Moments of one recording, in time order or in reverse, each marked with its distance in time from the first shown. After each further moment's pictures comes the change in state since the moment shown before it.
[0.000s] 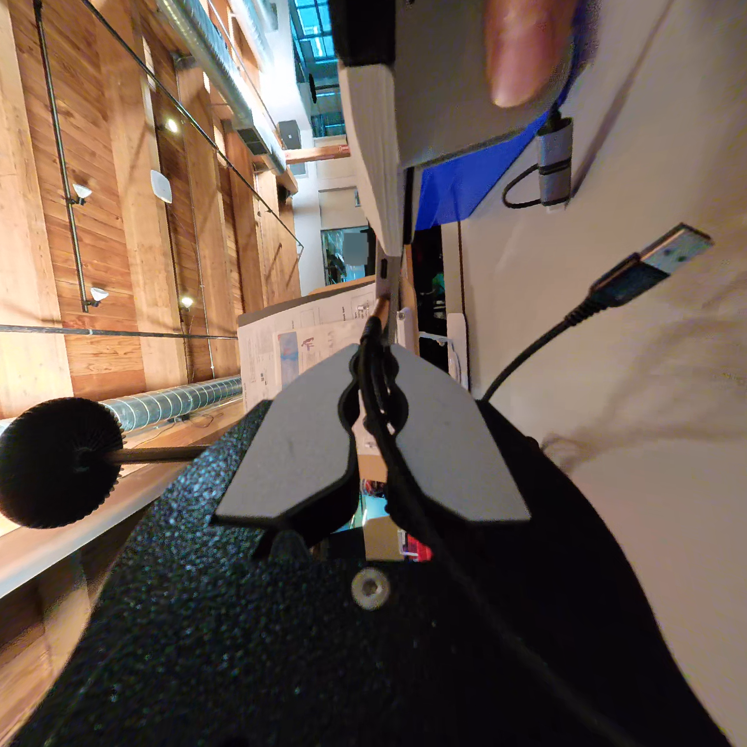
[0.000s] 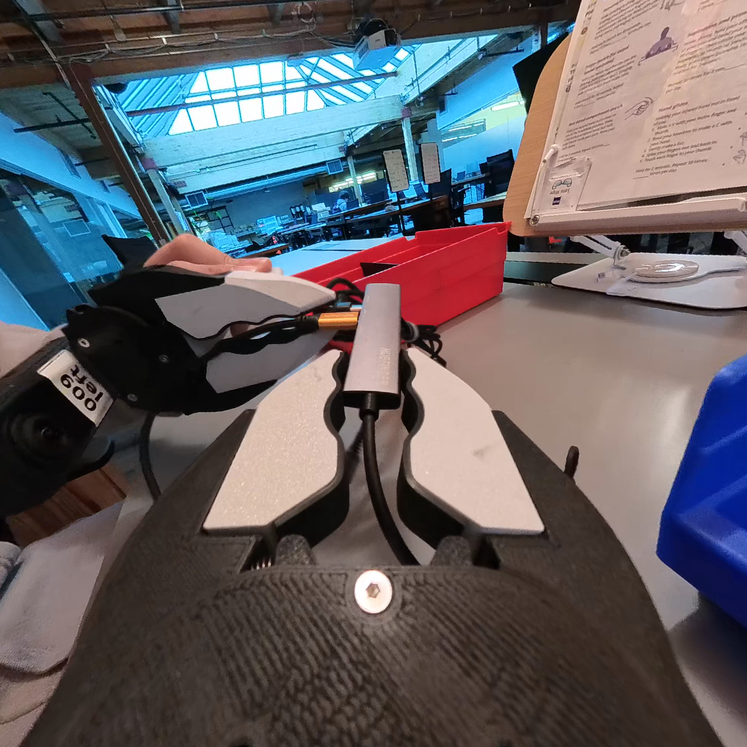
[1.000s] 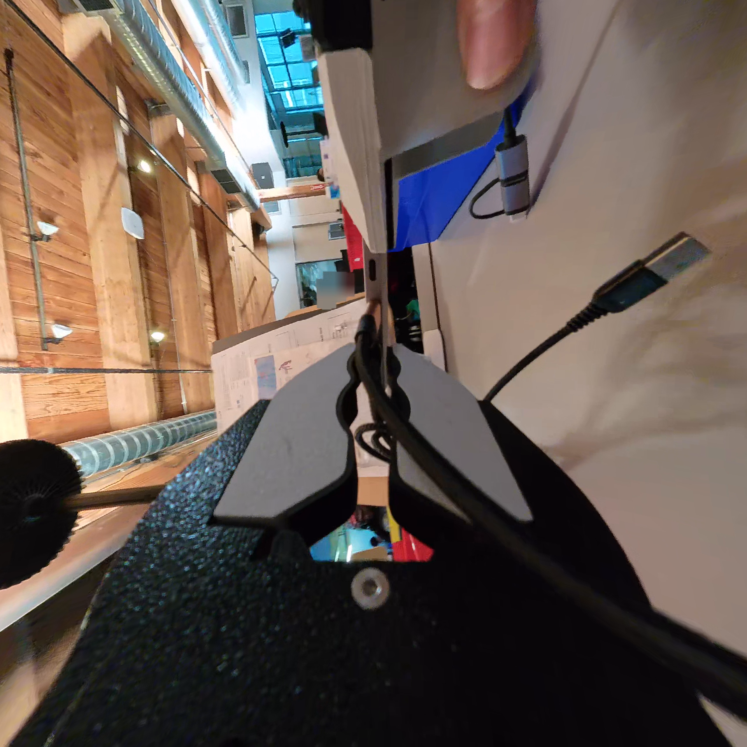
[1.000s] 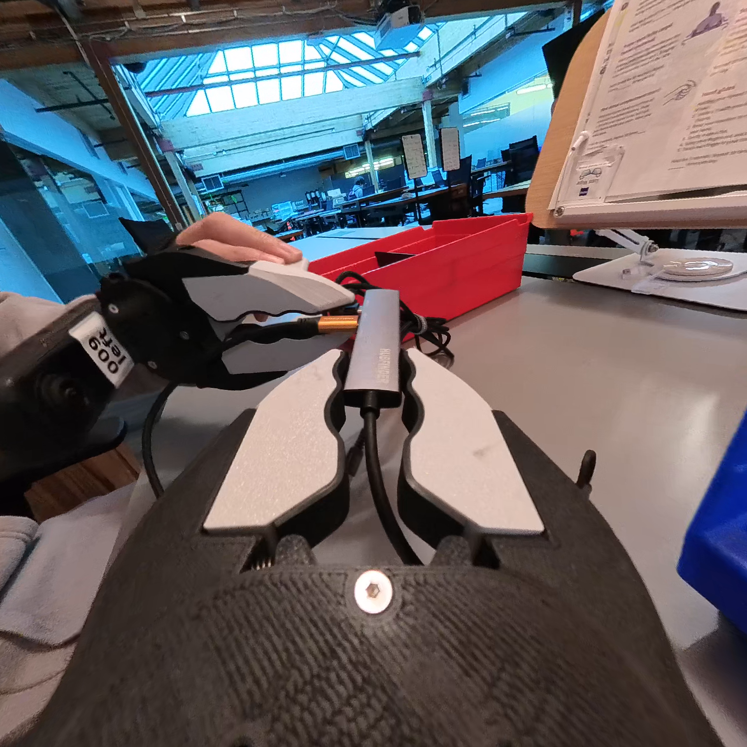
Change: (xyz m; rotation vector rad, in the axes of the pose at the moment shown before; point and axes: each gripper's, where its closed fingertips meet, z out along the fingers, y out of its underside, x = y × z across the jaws) left arm 0.009 0.001 -0.002 0.091 0.091 -0.003; right arm -0.007 0.004 0.003 -0.033 -0.044 -0.013
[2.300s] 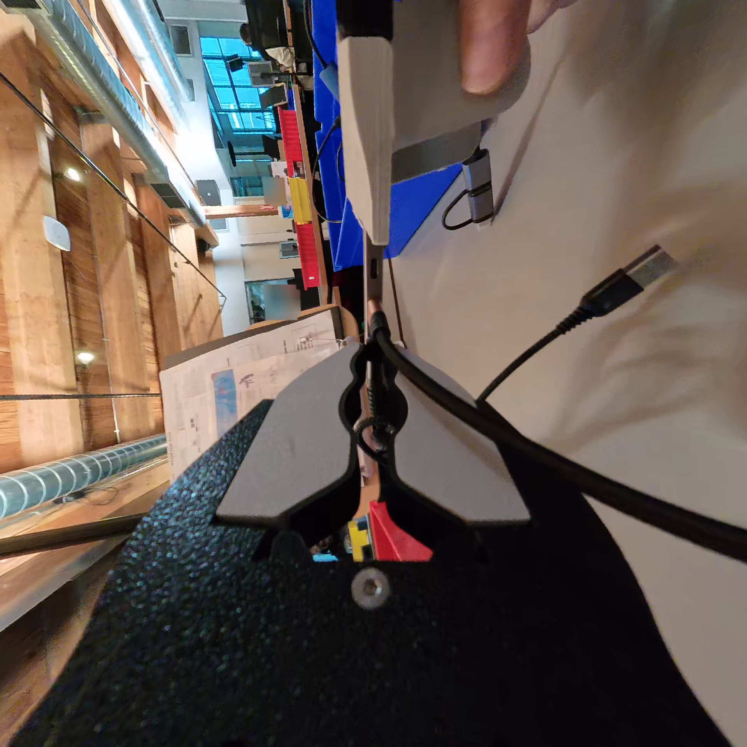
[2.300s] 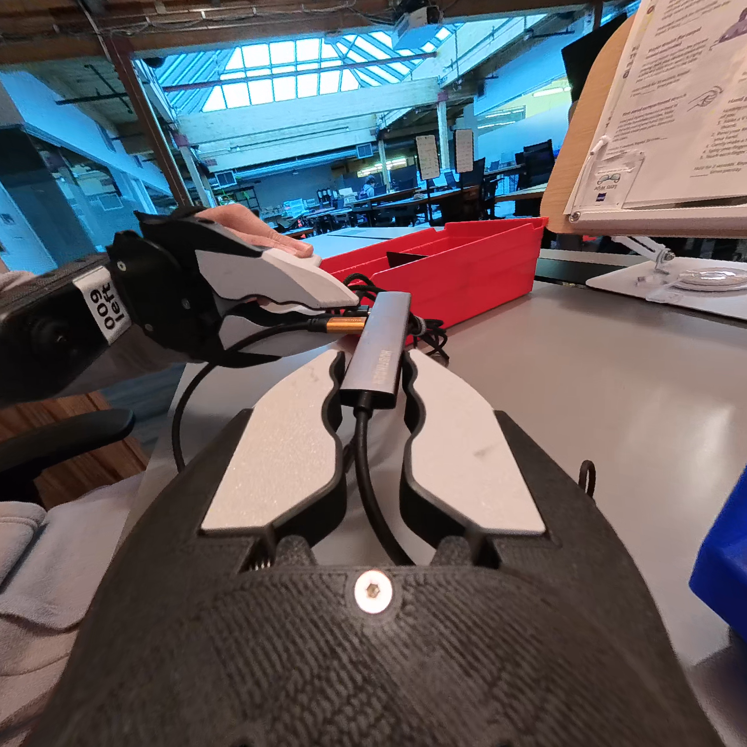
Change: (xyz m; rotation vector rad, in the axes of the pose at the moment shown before) left arm 0.001 0.002 -0.006 0.054 0.128 -0.051; right arm -0.006 0.000 0.000 0.000 -0.032 -0.020
